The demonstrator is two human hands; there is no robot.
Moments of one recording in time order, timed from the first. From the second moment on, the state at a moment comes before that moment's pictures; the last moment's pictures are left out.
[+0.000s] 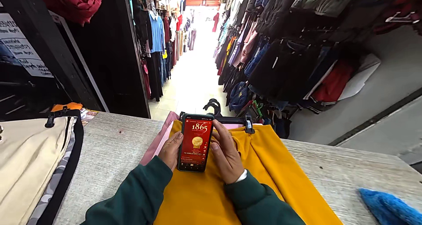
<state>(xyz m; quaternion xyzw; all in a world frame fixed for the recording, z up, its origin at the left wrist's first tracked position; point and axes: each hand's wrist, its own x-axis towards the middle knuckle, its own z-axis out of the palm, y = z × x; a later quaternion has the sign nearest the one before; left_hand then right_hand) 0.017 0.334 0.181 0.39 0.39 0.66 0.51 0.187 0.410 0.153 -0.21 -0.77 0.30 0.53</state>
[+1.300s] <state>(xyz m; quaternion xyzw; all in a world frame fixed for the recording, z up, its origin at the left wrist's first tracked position) -0.004 0.315 0.183 0.48 0.55 0.50 0.45 0.193 0.408 0.155 -0.29 -0.68 0.58 0.33</state>
